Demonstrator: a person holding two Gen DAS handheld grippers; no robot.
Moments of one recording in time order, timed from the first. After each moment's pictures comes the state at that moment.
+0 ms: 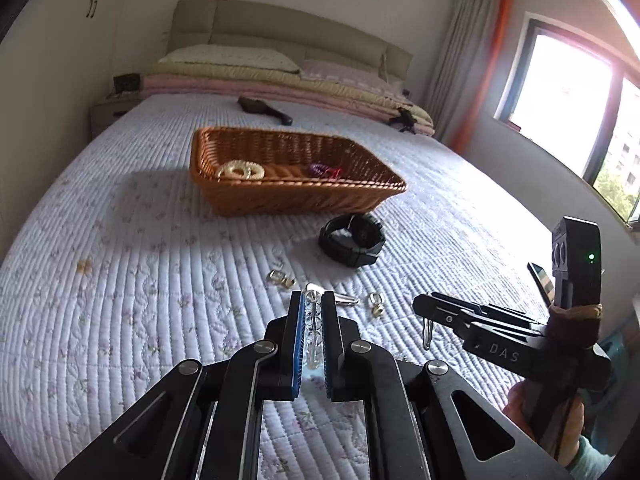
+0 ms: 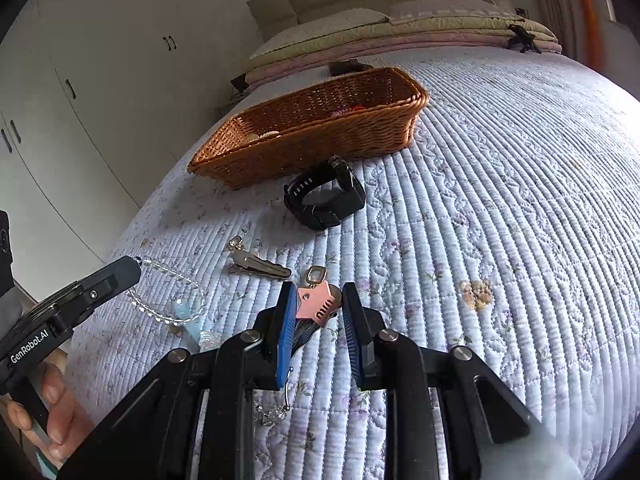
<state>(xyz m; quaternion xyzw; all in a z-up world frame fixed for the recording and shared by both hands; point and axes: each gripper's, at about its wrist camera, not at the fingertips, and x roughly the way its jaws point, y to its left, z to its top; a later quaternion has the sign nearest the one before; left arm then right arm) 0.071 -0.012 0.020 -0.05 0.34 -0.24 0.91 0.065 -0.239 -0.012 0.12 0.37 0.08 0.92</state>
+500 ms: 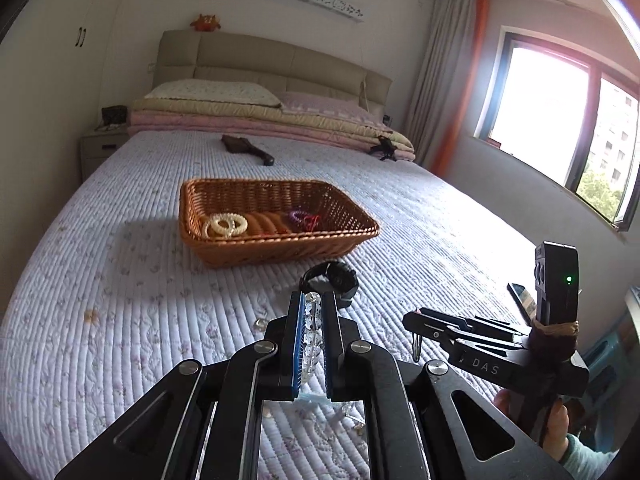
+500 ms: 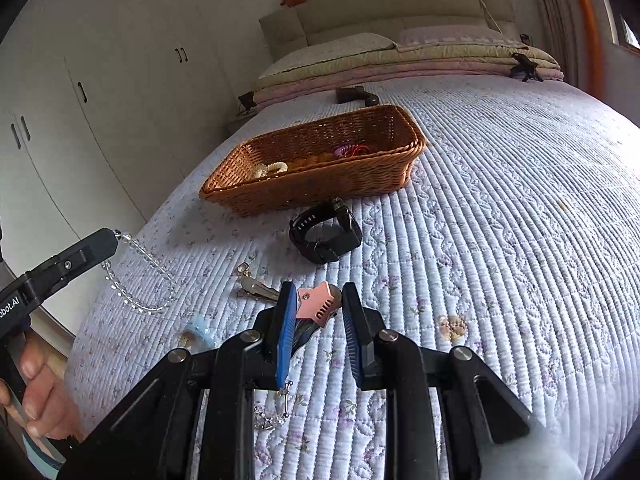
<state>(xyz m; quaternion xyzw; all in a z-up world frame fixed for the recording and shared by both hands) 0.064 -0.011 0.063 -0.05 0.28 -0.26 0.92 0.061 -0.243 0.015 0.10 0.33 0.08 0.93</state>
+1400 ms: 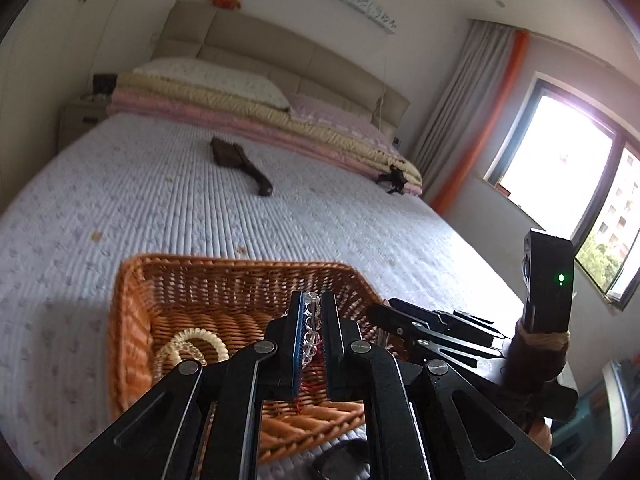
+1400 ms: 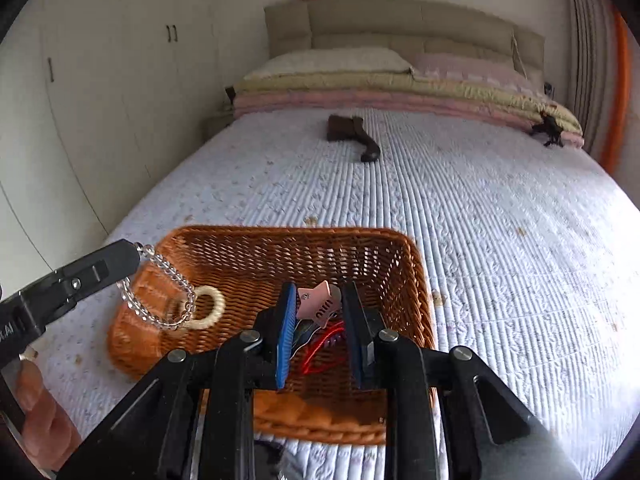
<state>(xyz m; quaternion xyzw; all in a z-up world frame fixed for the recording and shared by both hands) 0.300 -0.056 0.057 -0.14 0.31 -0.27 0.90 0.311 -0.251 0.059 0.02 0.37 0.06 0.93</state>
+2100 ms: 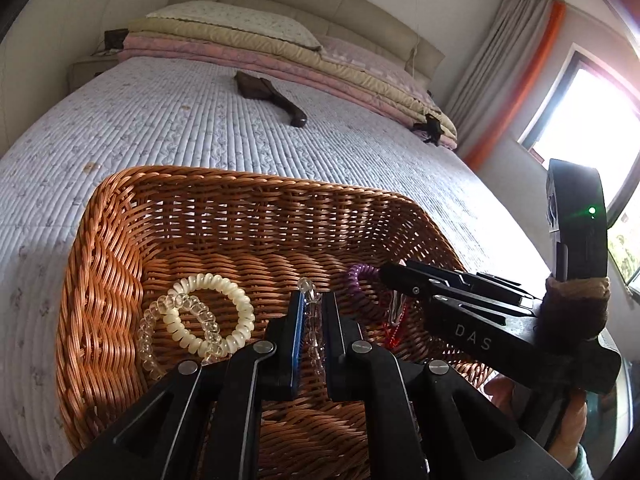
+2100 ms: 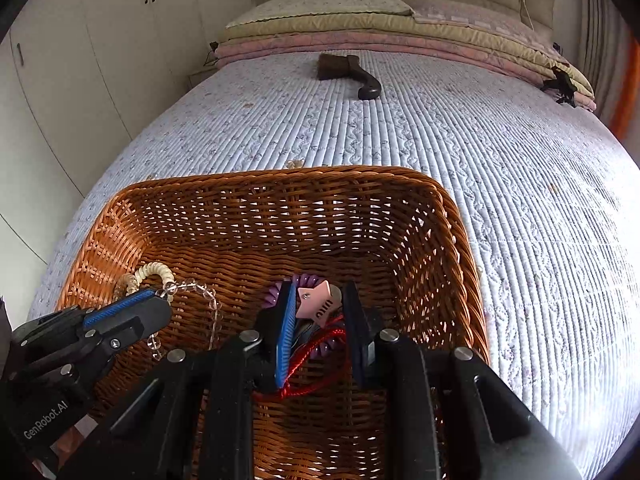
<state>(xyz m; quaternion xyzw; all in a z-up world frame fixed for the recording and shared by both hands) 0.329 -0.074 -0.007 -0.12 0.40 -0.24 0.88 0.351 -0.253 0.004 0.02 0.43 0.06 0.90</state>
